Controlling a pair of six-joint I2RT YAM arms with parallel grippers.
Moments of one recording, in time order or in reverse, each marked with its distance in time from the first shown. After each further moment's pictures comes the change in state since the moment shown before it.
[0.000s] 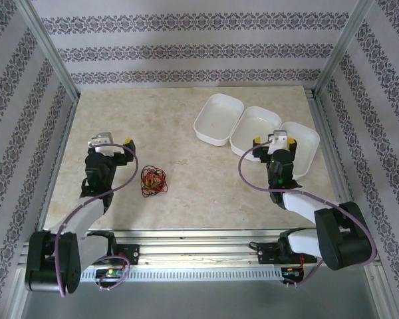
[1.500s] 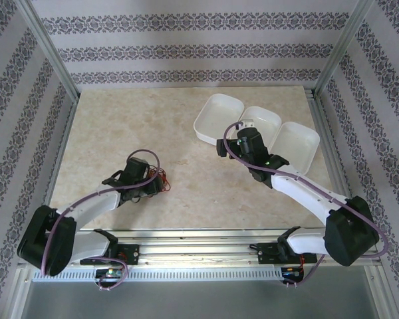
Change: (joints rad) left arm -0.402 0.207 0.153 -0.782 0.099 -0.488; right arm 0.296 0.054 0.479 -0.836 -0.143 0.412
